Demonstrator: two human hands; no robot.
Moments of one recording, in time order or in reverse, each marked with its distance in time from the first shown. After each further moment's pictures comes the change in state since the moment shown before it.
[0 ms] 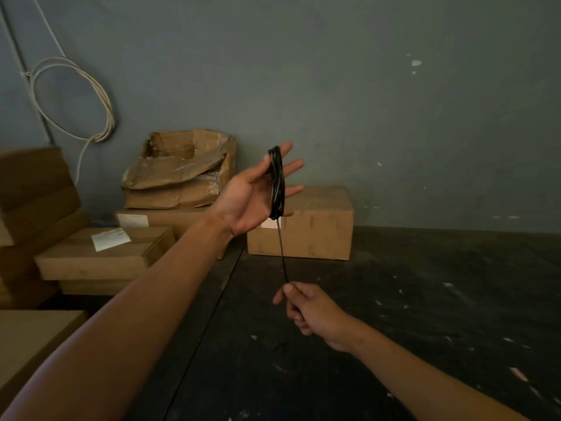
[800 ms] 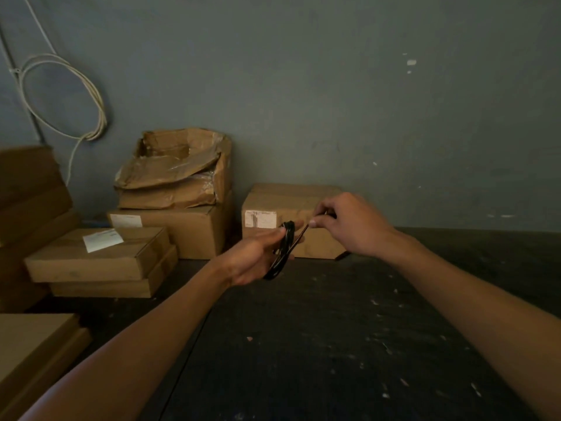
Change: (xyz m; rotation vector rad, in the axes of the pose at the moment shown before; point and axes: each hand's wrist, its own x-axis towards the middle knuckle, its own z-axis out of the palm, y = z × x) left_hand -0.019 -0.085 -0.023 0.190 0.029 -0.293; right_hand -0.006 -0.124 -0.073 -0.964 0.470 -0.321
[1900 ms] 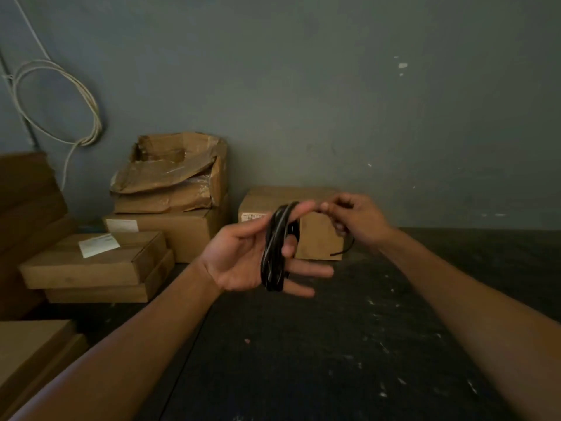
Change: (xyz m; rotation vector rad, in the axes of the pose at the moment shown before) left_hand -0.035 0.034 0.020 -0.487 -0.792 0.045; right_hand 0.017 0.056 0.015 0.872 0.033 0.078
